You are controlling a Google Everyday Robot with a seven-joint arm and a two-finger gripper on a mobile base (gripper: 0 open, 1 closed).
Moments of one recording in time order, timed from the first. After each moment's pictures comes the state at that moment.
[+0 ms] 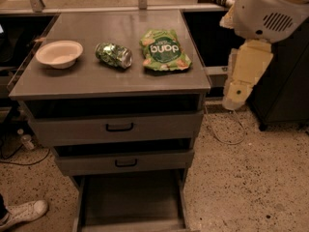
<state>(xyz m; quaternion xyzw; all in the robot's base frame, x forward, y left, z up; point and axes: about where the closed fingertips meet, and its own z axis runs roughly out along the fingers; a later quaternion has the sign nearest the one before) 0.462 -0.136 1.010 -0.65 0.74 -0.04 0.18</state>
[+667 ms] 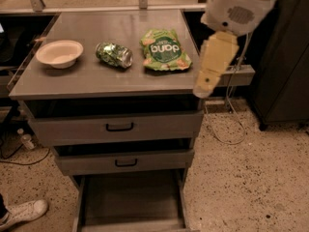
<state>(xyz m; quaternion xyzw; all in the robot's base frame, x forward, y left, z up) 0.493 -0.107 1.006 -0.63 0.75 -0.02 0.19</state>
